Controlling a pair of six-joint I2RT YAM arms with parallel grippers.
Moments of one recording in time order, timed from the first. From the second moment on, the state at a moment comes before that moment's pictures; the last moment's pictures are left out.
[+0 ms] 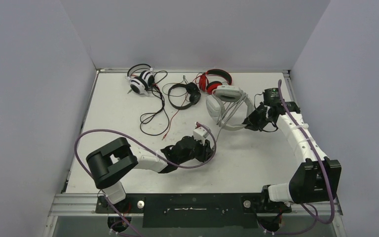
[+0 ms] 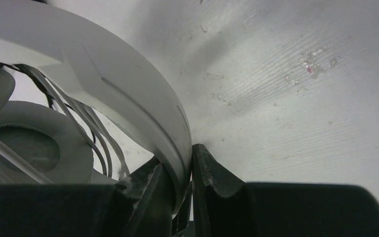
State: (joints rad) left arm -1.05 1.67 0.65 0.64 -0.06 -0.46; right arm 0.10 1.36 1.14 -0.89 -0.16 0.91
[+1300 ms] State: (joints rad) left arm -1.03 2.17 0.90 1.30 0.29 -1.11; right arm -0.18 1.31 1.12 -0.87 -0.25 0.82
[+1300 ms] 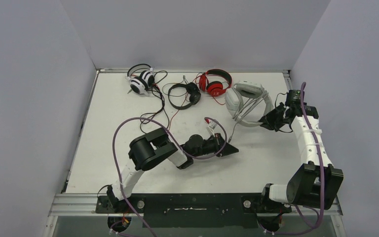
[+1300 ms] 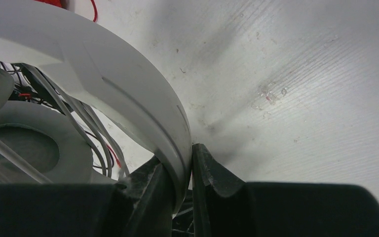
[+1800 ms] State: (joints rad) left arm -0.92 2.41 1.17 1.25 0.31 -1.22; right arm -0.18 1.27 1.02 -0.87 -0.25 0.78
